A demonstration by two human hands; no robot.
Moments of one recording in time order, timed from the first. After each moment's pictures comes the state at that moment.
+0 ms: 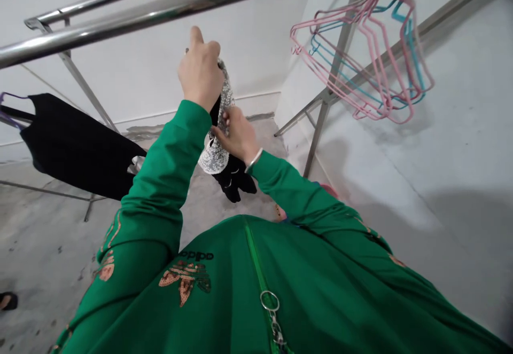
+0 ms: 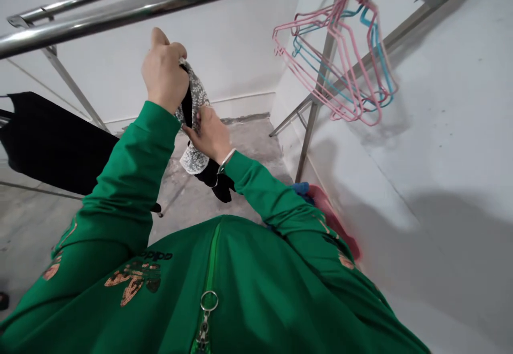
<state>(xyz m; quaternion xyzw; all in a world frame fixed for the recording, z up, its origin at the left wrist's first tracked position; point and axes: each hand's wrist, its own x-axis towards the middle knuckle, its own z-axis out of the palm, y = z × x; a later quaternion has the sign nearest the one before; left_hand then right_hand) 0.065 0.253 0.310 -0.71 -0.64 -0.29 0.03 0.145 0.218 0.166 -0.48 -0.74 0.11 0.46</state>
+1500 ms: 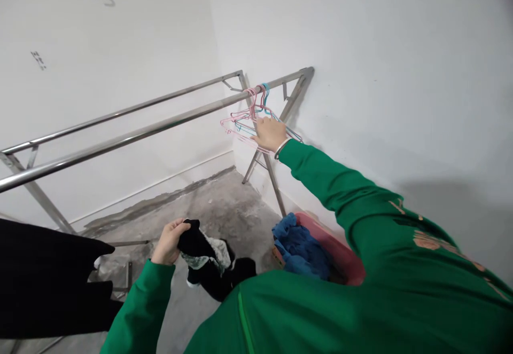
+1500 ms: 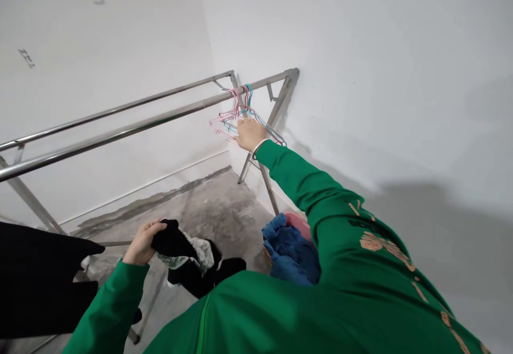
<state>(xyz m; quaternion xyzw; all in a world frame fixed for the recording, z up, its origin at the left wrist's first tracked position) 0.003 0.174 0.190 -0.47 -0.52 -0.38 -0.60 0.371 0.274 0.272 -0.73 -0.63 -0.19 0.20</state>
